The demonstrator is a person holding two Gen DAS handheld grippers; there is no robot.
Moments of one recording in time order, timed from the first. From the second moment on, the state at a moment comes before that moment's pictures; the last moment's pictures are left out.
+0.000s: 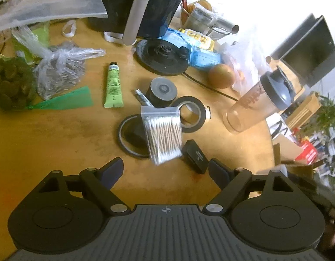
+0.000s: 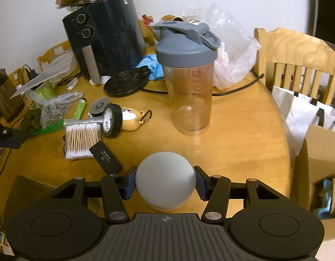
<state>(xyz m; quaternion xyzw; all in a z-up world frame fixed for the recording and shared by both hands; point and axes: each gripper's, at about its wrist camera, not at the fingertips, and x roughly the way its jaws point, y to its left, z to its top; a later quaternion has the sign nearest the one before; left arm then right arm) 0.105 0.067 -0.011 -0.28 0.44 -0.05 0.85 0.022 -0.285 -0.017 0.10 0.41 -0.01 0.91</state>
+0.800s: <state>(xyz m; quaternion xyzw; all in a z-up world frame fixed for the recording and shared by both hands) 0.182 0.058 -0.086 -0.36 0.50 -0.05 0.79 -0.006 -0.318 -0.021 0.13 0.41 -0.07 0.90</state>
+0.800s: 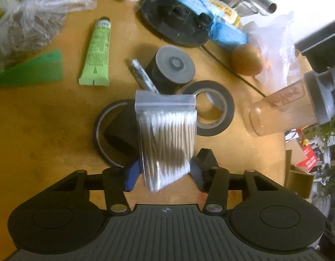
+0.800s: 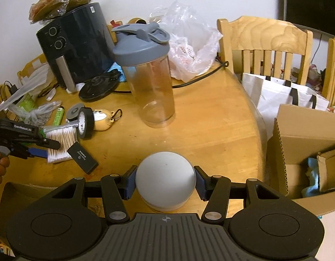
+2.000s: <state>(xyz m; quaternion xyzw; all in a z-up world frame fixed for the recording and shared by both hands) 0.146 0.047 -0.027 -0.27 0.43 -0.04 0.86 -0.018 -0.314 -0.010 0.13 0.39 -0.06 0.91</state>
